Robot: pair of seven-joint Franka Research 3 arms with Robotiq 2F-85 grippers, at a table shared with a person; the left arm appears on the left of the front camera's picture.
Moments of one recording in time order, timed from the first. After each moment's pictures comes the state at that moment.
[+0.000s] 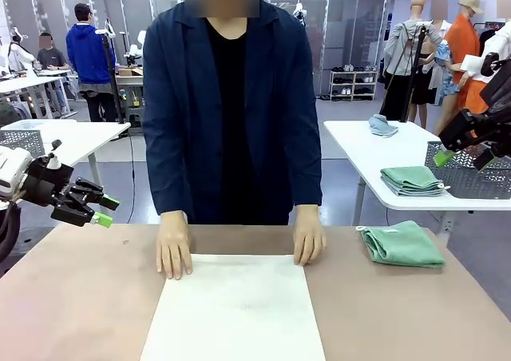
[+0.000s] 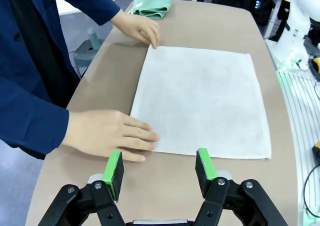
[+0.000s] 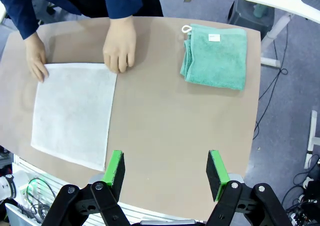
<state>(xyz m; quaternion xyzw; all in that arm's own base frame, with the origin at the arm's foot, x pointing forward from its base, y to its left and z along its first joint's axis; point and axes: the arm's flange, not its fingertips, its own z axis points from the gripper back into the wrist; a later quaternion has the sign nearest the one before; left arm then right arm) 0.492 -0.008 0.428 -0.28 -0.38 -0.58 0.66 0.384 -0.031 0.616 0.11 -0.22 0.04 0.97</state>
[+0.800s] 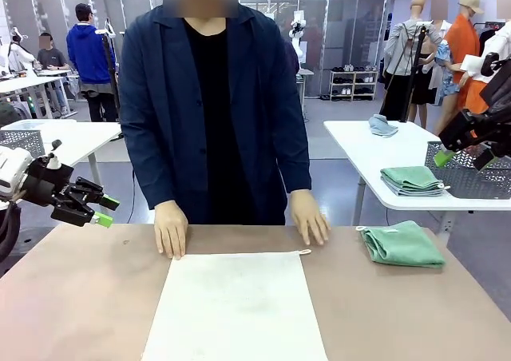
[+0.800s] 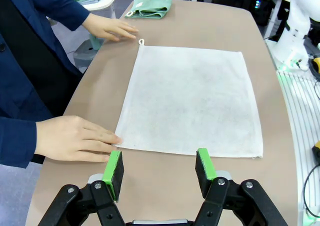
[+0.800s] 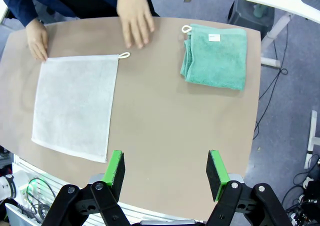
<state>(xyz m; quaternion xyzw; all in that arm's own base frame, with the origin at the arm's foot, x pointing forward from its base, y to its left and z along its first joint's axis) 0.492 -0.008 0.428 -0.28 -0.38 -0.58 0.66 0.384 -0.031 0.616 0.11 -0.22 0.04 0.97</state>
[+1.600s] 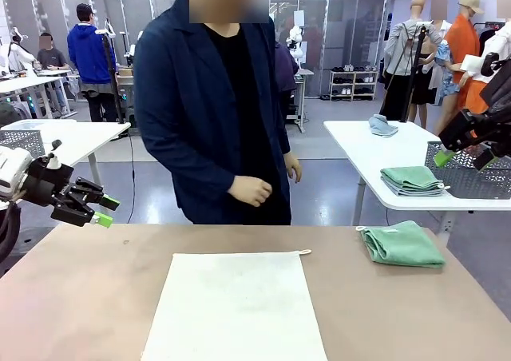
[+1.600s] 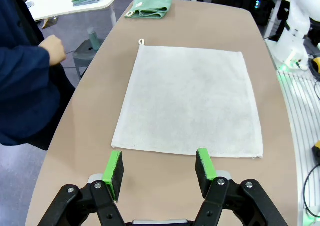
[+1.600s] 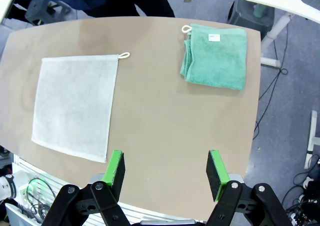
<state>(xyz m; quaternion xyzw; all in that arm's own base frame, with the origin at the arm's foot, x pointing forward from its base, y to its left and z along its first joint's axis) 0.492 -0.008 0.428 -0.28 -0.38 -0.58 0.66 0.384 -0.031 0.616 0.11 -0.22 0.04 0.97</state>
